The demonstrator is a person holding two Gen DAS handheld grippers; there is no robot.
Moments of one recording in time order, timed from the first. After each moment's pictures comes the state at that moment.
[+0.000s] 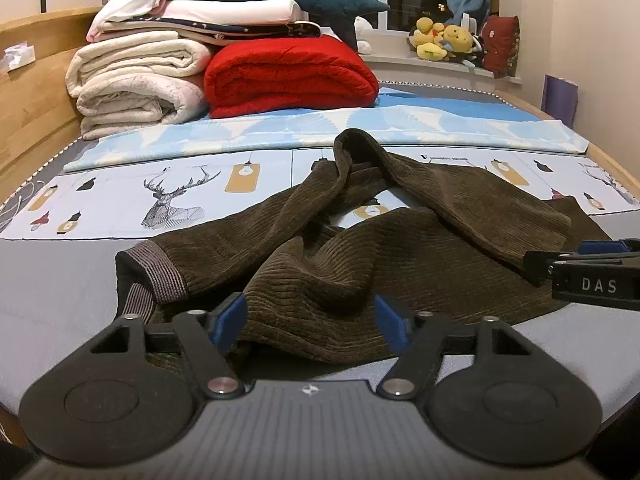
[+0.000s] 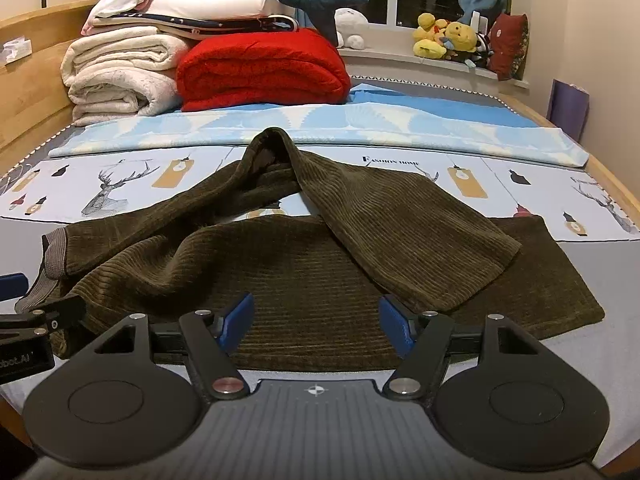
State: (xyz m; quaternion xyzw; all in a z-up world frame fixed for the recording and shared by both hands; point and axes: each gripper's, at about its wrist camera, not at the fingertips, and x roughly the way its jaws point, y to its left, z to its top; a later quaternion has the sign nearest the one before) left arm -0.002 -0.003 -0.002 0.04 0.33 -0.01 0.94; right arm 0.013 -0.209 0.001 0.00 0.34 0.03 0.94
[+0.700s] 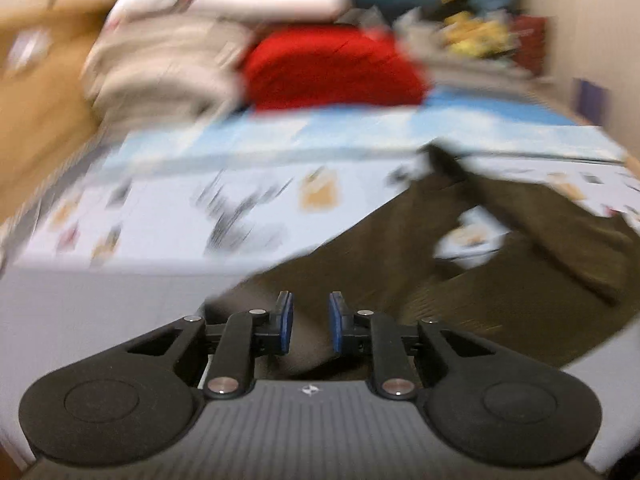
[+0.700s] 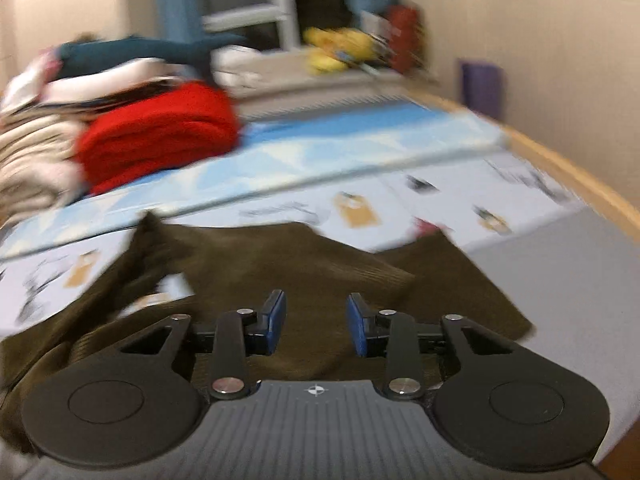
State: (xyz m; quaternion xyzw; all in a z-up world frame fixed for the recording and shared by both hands) left arm 0.091 0.141 0.003 0.04 0.37 0.04 0.93; right arm 0.056 -0.371 0.031 0.08 0.30 -0.11 0.94
